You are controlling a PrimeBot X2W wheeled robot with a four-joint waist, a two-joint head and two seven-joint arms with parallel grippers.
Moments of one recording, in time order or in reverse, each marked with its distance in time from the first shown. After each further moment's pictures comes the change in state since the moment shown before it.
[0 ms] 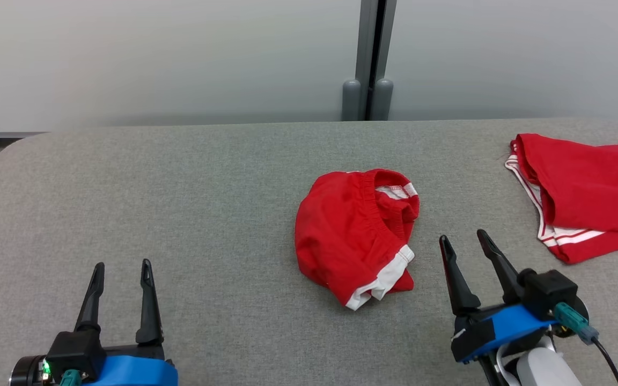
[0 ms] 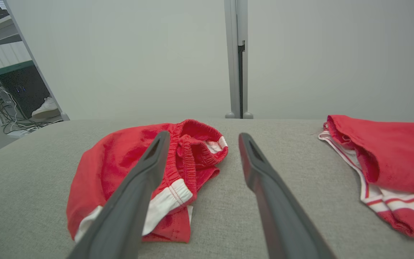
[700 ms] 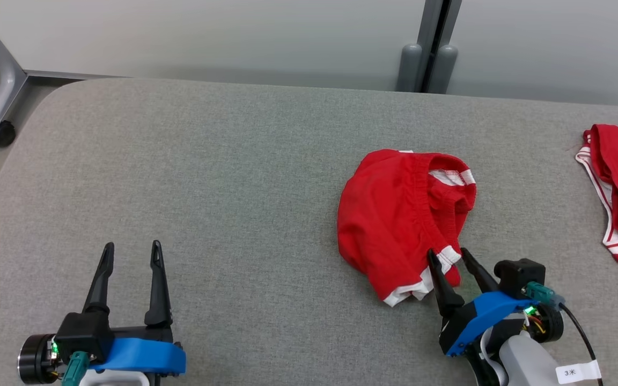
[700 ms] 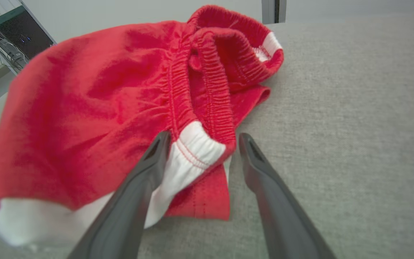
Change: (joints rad) left arm -0.057 -0.002 -0.032 0.012 0.000 0.001 0.000; right arm -0.219 0.000 0.063 0.457 0.129 0.000 0.000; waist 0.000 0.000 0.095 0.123
